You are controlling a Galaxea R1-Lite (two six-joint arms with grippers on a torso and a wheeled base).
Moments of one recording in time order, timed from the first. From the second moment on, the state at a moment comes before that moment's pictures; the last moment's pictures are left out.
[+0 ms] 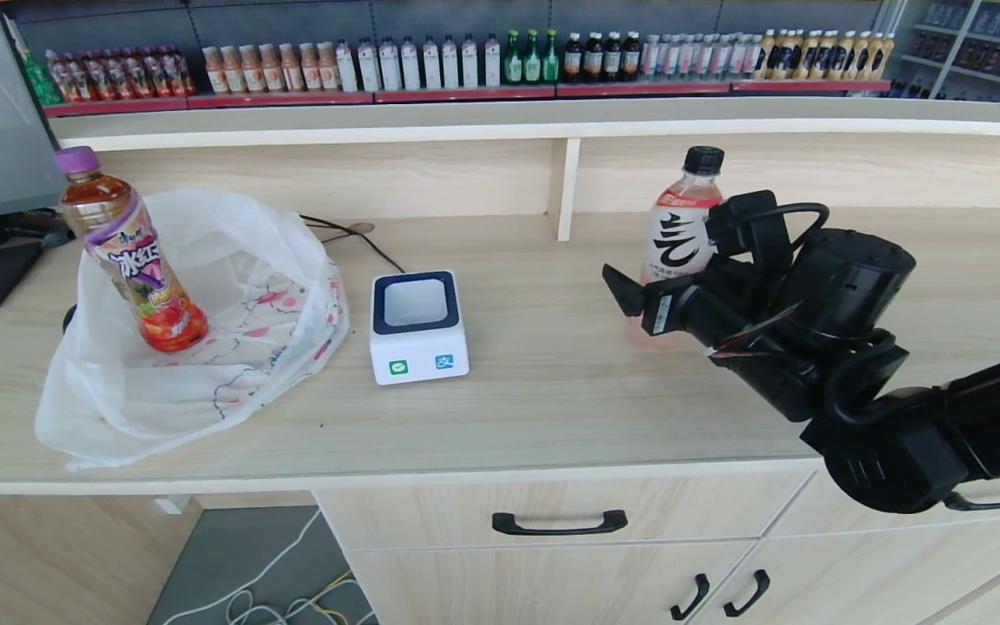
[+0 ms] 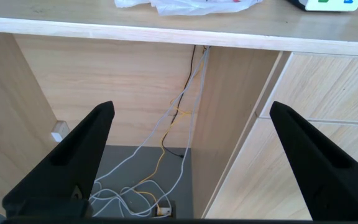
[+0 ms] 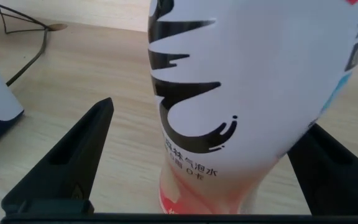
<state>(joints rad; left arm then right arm) 0.00 0.00 0.00 0.00 0.00 0.00 0.47 1.91 -0.92 -1.13 -0.16 -0.11</state>
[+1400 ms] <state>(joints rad) 0.00 0.00 0.00 0.00 0.00 0.00 0.46 1.97 -1.01 -1.14 -0.16 -0.12</state>
